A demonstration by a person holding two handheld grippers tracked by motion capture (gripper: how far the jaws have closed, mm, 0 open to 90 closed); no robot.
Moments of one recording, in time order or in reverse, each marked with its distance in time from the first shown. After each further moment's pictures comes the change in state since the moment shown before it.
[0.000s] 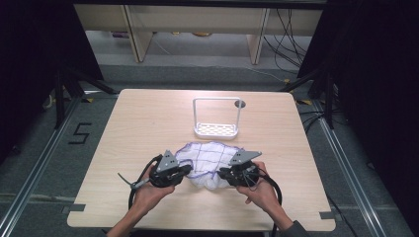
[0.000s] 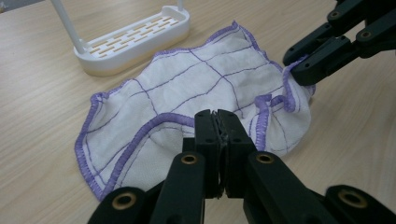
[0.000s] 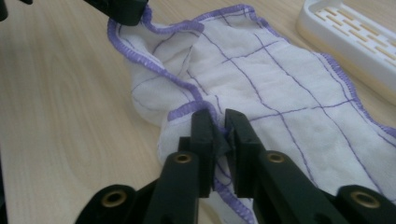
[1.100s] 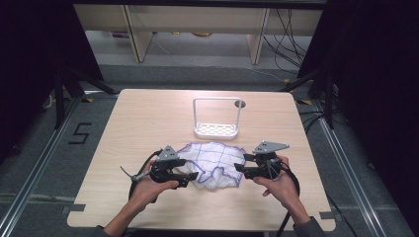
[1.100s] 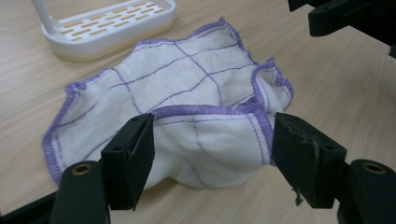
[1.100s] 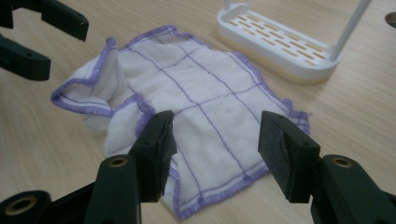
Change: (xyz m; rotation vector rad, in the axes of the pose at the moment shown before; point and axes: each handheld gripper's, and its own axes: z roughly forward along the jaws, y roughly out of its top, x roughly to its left) left arm 0.002 0.008 0.019 0.050 -0.110 -0.120; right arm -0.038 -0.012 -0.041 -0.068 -0.114 0.186
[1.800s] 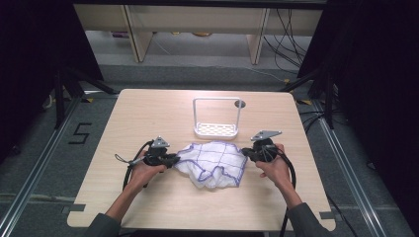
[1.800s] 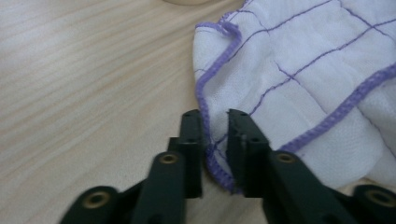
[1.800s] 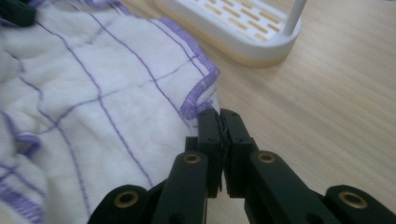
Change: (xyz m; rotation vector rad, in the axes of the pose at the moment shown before) left arm 0.098 -0.021 0.021 0.134 0.144 0.024; right arm -0.054 0.003 0.056 0.098 -0.093 -0.017
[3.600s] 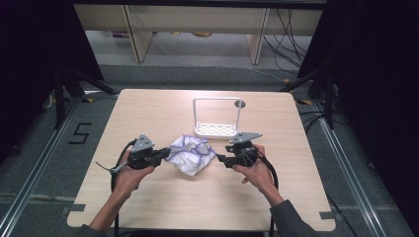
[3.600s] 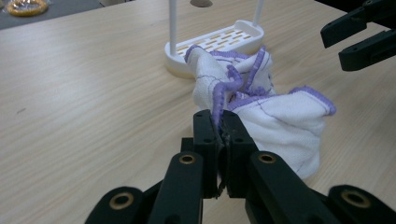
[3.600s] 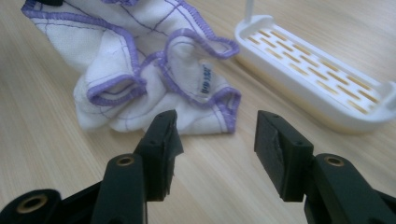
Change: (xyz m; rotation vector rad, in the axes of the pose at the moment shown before) left arm -0.013 0.004 -0.067 -0.222 0.048 -0.032; right arm 0.063 0.032 0.003 -0.075 0.093 -0.065
